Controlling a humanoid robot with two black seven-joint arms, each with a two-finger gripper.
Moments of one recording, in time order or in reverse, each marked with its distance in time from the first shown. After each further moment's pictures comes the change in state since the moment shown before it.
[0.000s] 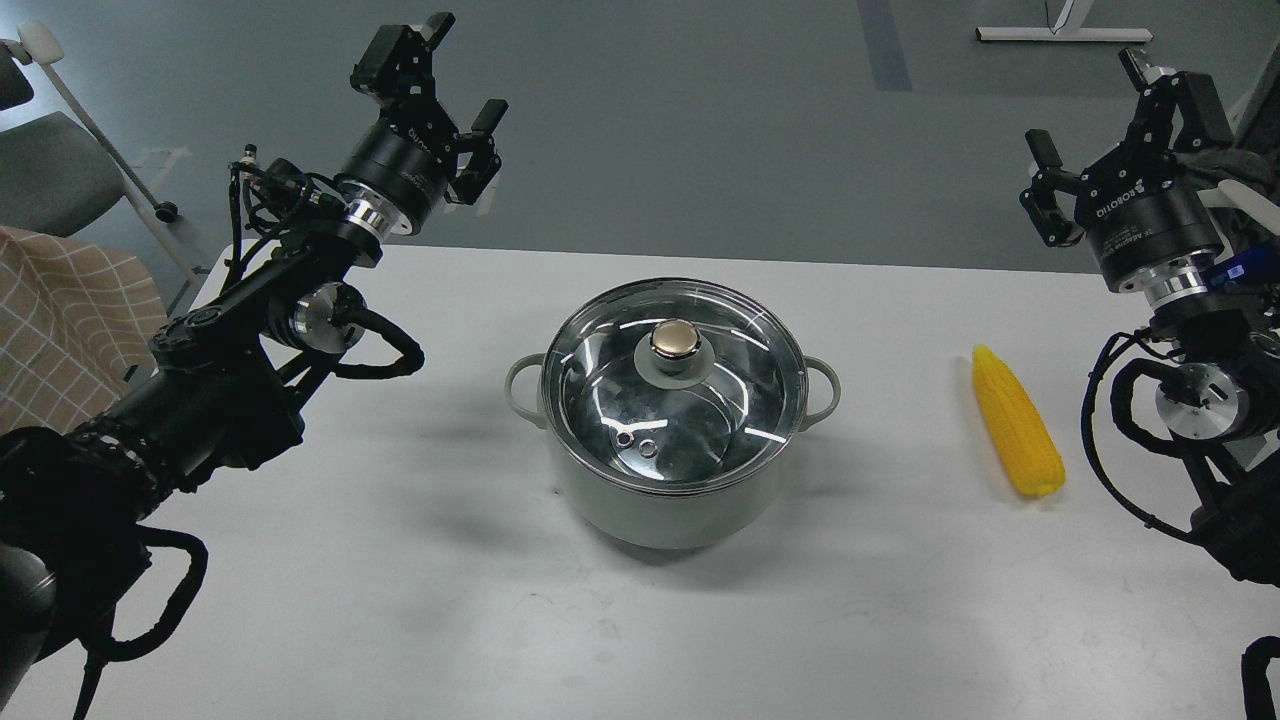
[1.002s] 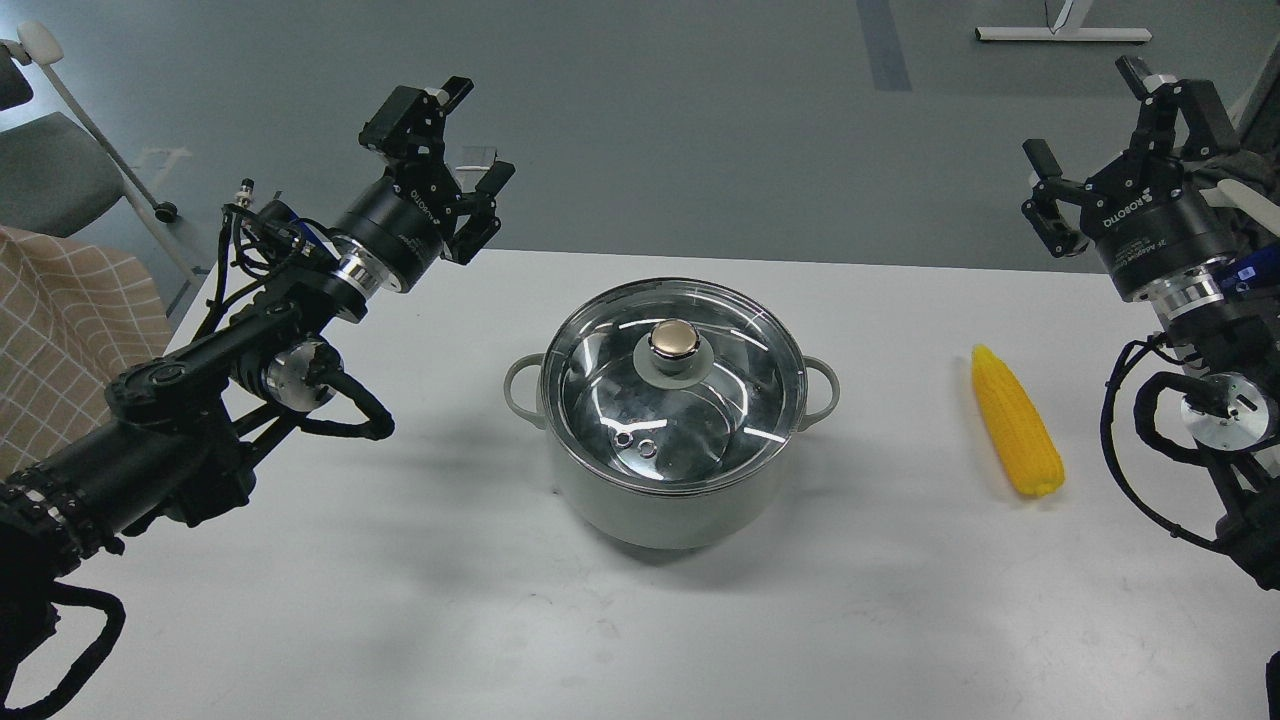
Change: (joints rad) left arm 0.112 0.147 0.088 -0.233 0.052 0.077 -0.002; right arm -0.014 -0.036 -0.010 -0.001 -0.003 0.085 0.000
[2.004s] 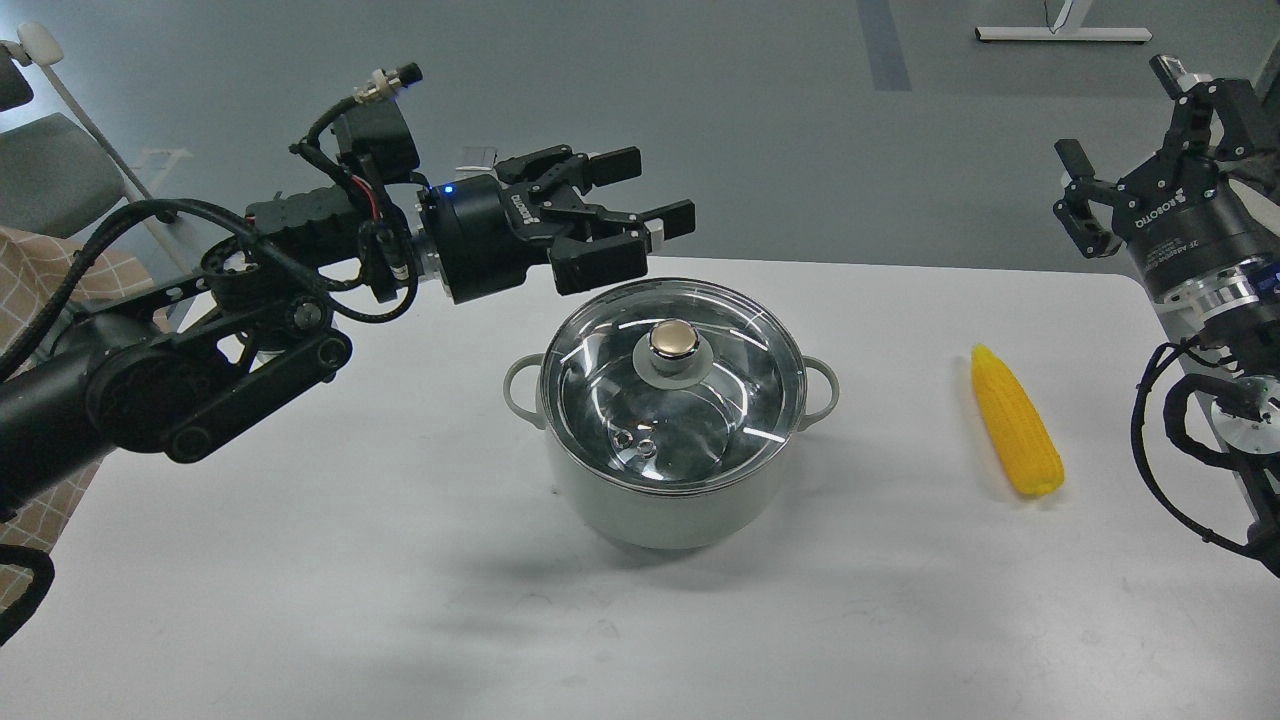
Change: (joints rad) left arm -0.110 0.131 -0.002 -0.434 1.509 0.196 0.000; right arm -0.011 -0.044 0.001 0.000 0.002 -0.009 0.006
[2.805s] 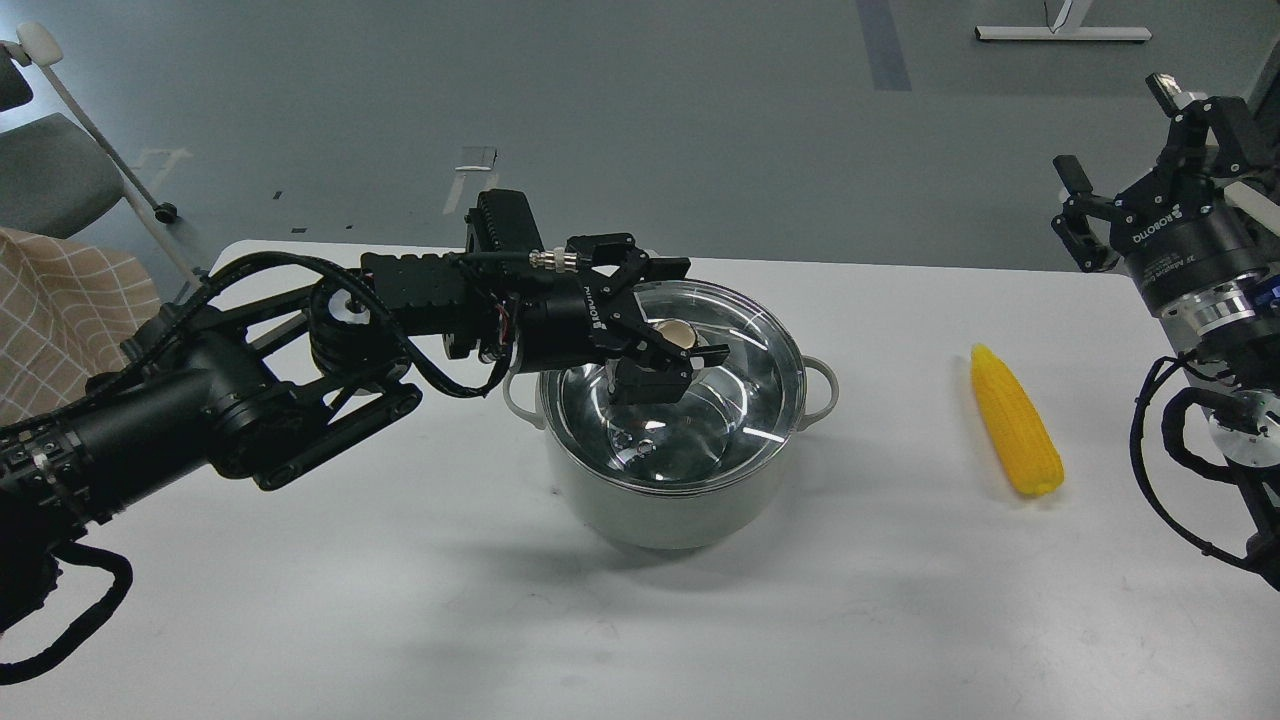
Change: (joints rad) left arm -0.008 -0.147 0.114 0.133 0.355 -0.002 0.000; right arm -0.026 0.001 0.001 0.004 0.000 -0.002 0.003
